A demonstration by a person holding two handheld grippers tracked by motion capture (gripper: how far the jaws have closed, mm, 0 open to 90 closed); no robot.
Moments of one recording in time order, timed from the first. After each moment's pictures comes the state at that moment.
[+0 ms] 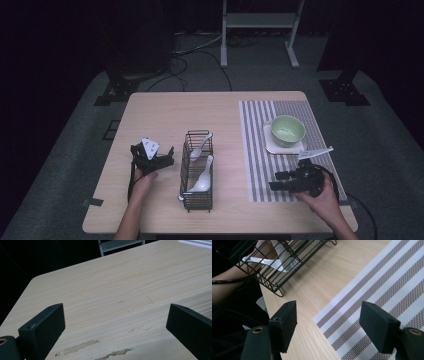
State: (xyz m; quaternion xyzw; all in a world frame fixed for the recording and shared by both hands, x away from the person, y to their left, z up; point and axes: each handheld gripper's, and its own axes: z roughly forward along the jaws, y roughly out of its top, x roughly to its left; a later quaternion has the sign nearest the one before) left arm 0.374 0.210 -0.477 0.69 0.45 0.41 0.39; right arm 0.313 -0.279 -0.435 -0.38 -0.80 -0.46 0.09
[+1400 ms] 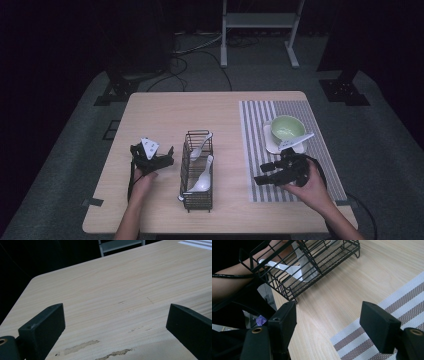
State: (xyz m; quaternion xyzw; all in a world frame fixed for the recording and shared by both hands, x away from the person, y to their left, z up) left arm 0.373 0.211 -0.477 0.69 0.45 0.41 0.39; right arm 0.325 -0.228 -0.392 -0.32 -0.84 -0.43 0.09
